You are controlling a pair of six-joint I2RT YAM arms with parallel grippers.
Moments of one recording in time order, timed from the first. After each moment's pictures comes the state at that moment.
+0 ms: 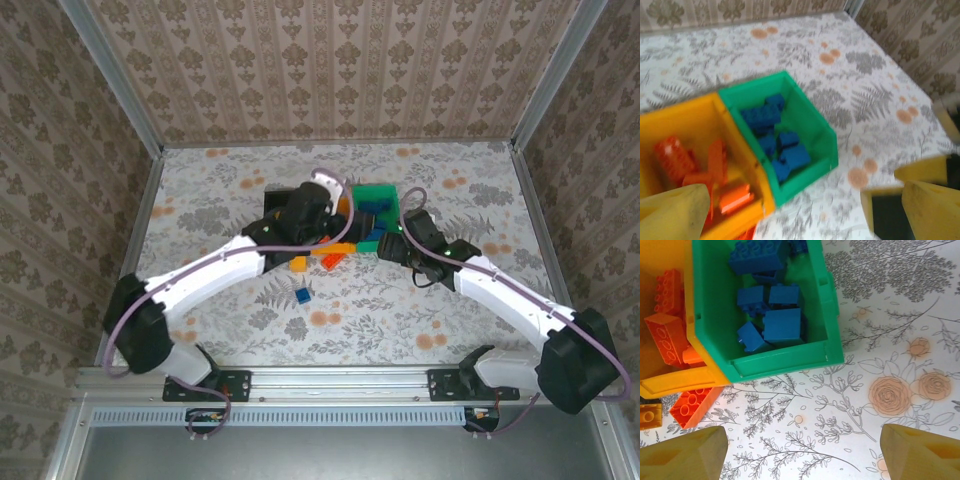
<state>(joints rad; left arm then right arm) -0.90 1.45 1.15 -0.22 -0.07 -0.37 0.51 1.24 0.84 -0.51 0.20 0.68</state>
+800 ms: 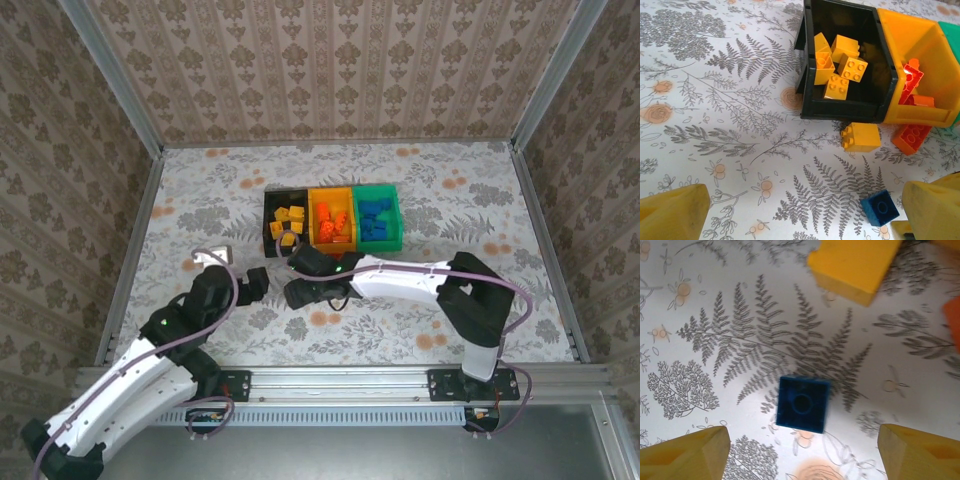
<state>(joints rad) -0.74 0.54 0.53 -0.66 -0.38 -0.62 1.01 1.84 1.24 -0.47 0.07 0.58</state>
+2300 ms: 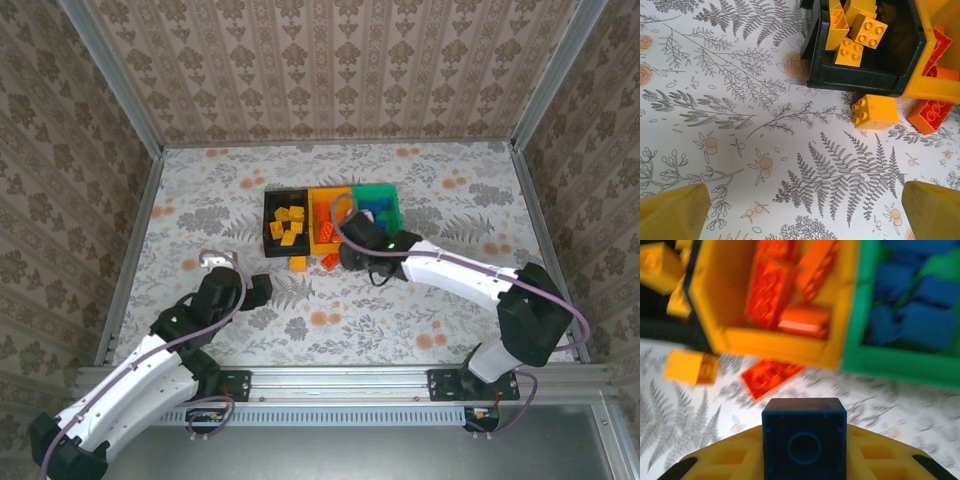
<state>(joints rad) -0.70 0.60 0.45 -0.60 -0.28 -0.65 0.73 1.53 1.08 -0.51 0.24 0.57</state>
